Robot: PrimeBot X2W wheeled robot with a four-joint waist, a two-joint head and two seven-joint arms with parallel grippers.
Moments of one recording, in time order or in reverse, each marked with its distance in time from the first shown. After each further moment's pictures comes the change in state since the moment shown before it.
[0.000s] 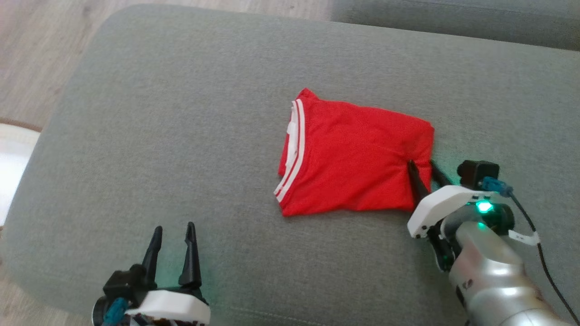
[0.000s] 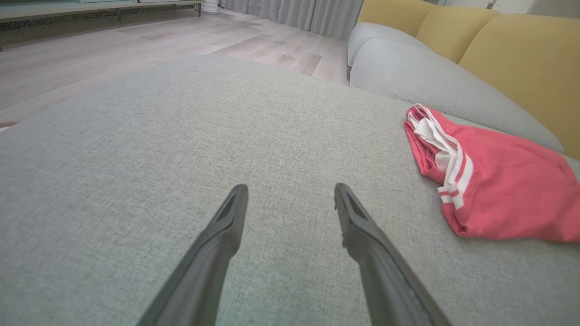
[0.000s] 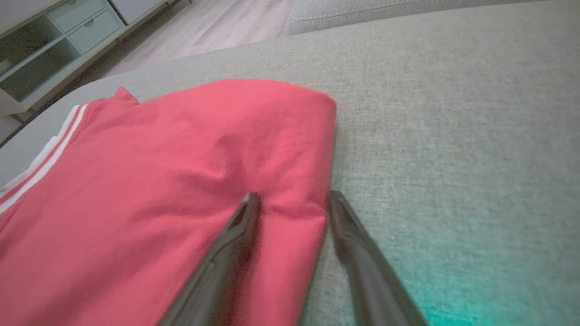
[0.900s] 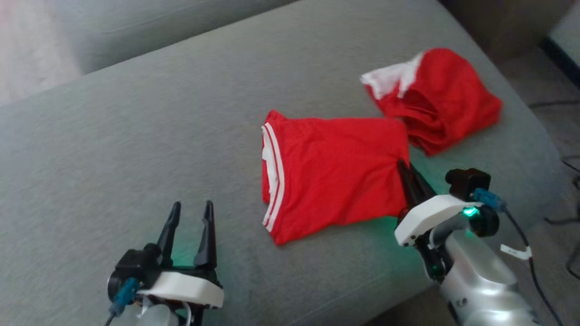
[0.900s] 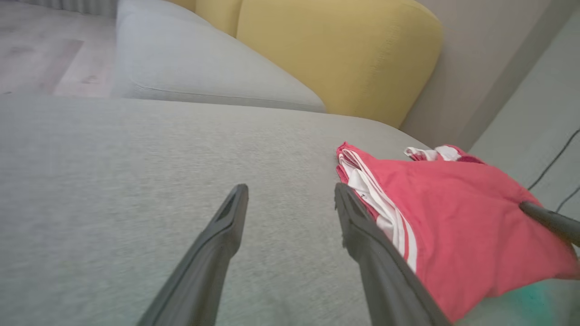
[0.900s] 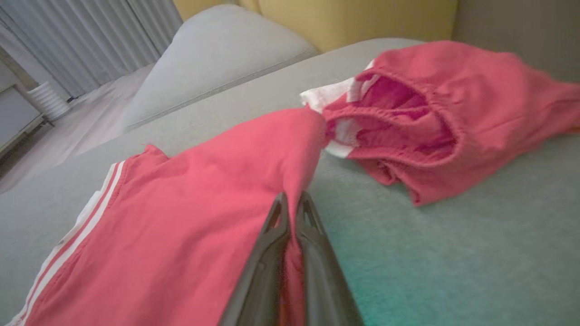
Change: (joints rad) left arm -0.065 0.001 -0.058 -0.023 -0.011 -0.037 0.000; right arm 0.135 0.008 0.050 -0.266 0.039 0.000 0.000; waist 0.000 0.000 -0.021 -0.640
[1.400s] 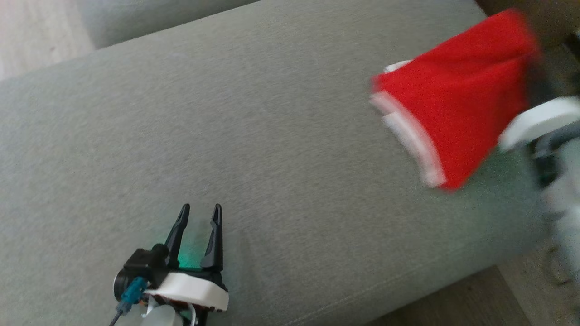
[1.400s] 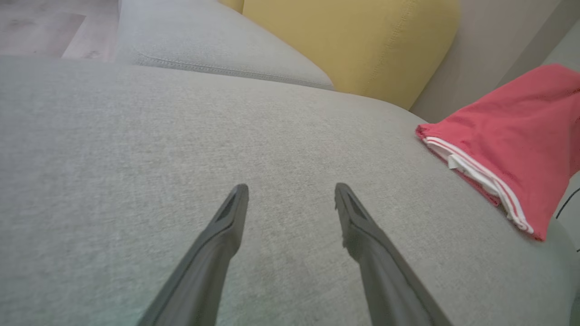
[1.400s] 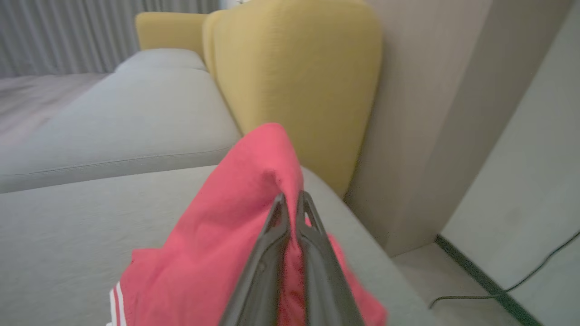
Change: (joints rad) left arm -0.011 0.000 -0.032 0.028 0.008 -0.012 0.000; right arm -0.262 -0.215 -0.209 0.036 -0.222 0.000 0.003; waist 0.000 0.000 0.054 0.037
